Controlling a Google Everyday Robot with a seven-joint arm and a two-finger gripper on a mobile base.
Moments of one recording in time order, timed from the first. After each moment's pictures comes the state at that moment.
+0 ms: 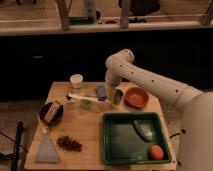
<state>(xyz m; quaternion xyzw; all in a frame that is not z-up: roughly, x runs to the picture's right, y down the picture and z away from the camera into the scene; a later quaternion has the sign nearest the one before) 0.028 0.003 0.829 -0.24 -0.10 -0.01 0.97</state>
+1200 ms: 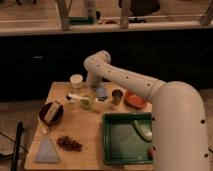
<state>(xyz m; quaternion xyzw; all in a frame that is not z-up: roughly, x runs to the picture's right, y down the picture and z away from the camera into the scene) -0.079 0.030 0.851 -0.29 -0.11 0.01 0.95</state>
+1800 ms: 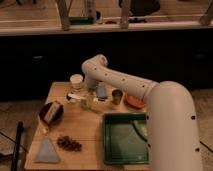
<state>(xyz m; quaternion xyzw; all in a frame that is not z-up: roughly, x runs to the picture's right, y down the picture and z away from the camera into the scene) -0.096 0.047 0.867 -0.30 -0.11 0.02 0.95</state>
